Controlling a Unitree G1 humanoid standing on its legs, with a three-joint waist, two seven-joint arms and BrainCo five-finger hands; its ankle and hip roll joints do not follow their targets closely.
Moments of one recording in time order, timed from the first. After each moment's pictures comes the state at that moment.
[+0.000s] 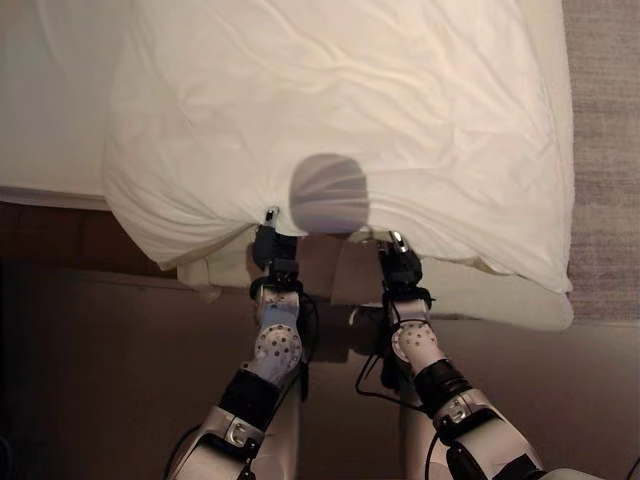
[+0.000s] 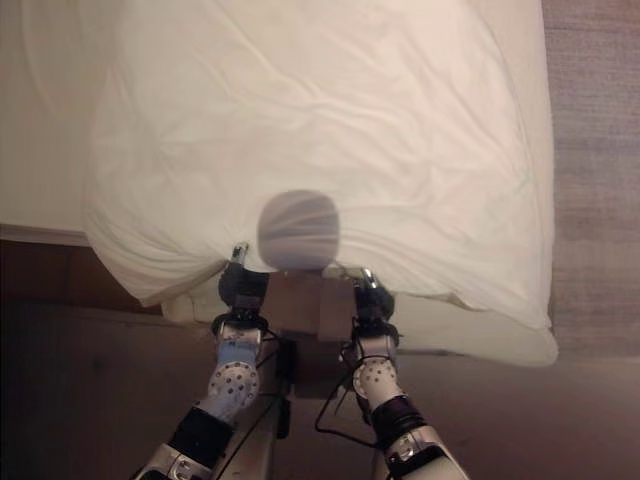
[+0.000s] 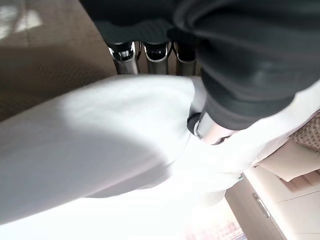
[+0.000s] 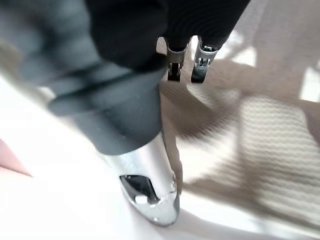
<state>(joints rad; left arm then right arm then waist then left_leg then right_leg) -0.41 0.06 -0.25 0.19 -1.24 -0.48 0.28 -0.51 0.01 0.18 0.57 1.46 -0.45 -0.04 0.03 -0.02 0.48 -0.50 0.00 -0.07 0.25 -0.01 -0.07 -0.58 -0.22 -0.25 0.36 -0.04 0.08</state>
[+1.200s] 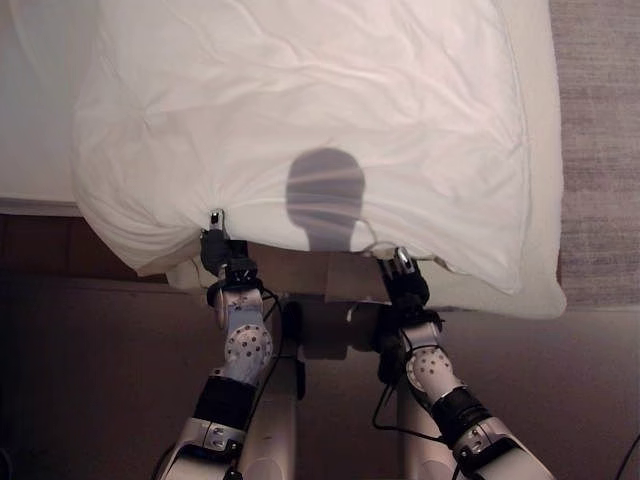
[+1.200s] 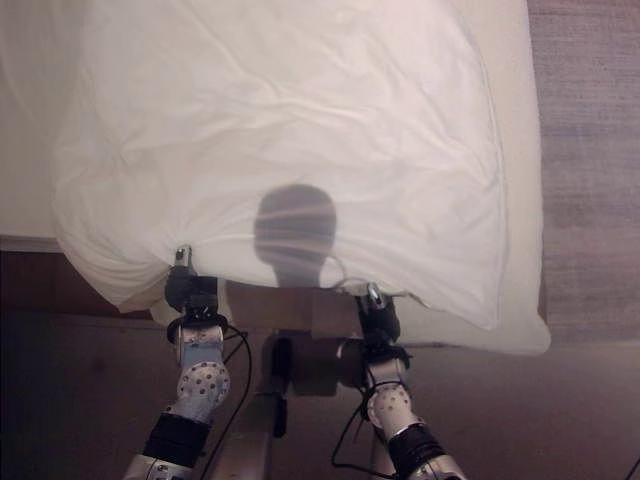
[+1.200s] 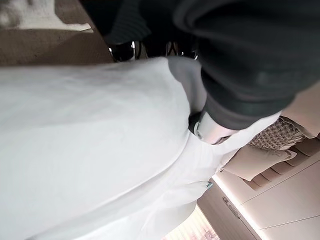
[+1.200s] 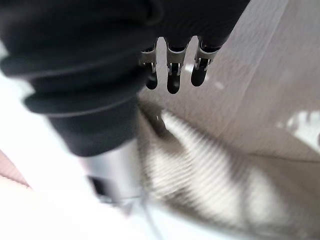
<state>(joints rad) -0.35 0.09 -0.10 0.14 -1.15 -0.51 0.32 -0.37 -0.05 0.28 0.48 1.43 -0.39 -0.02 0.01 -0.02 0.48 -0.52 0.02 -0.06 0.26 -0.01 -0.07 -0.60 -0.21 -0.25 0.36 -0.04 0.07</state>
